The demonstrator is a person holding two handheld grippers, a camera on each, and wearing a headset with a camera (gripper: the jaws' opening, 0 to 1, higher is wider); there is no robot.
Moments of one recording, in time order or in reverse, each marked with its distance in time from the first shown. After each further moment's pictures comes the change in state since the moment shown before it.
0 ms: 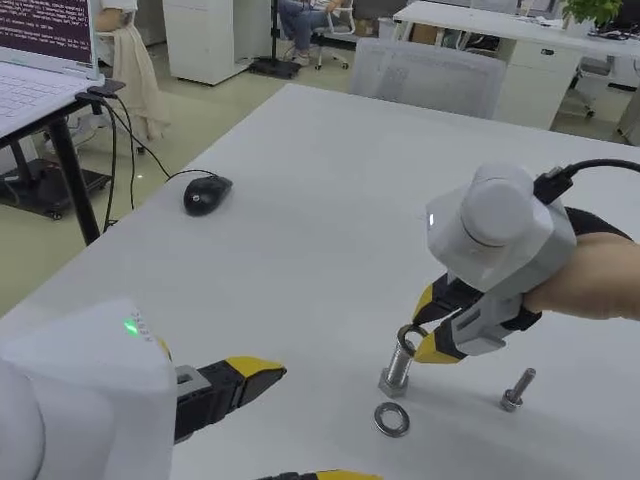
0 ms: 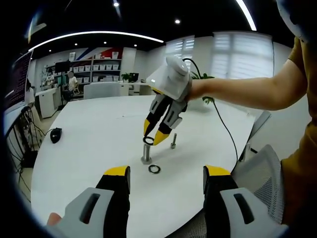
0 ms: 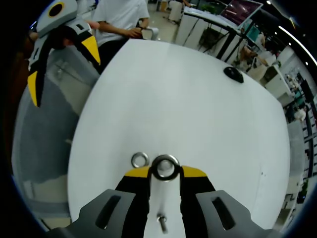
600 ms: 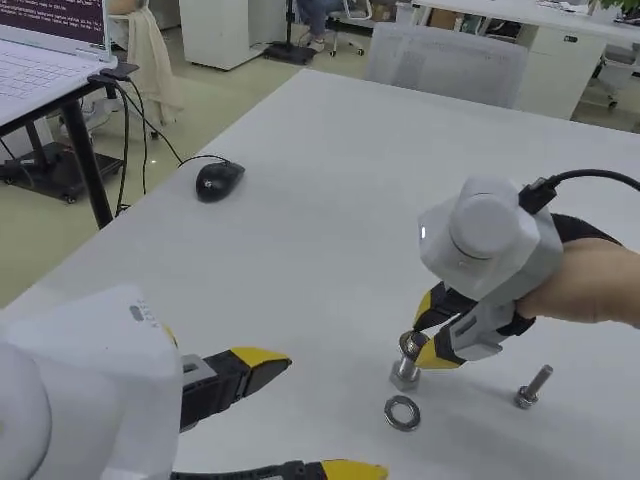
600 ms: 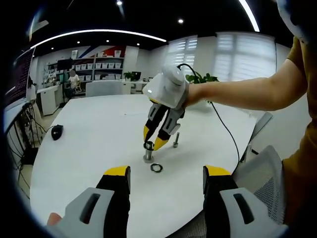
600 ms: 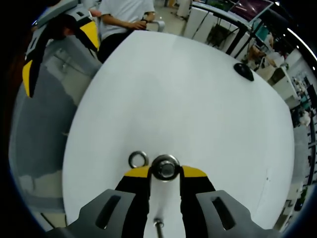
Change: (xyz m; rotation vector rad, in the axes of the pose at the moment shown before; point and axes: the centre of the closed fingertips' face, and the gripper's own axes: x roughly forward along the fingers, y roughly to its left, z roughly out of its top) left arm 0.002 0.005 -0.003 -0.020 0.007 0.014; right arm 0.027 0.002 -0.009 -0.046 0.044 0.047
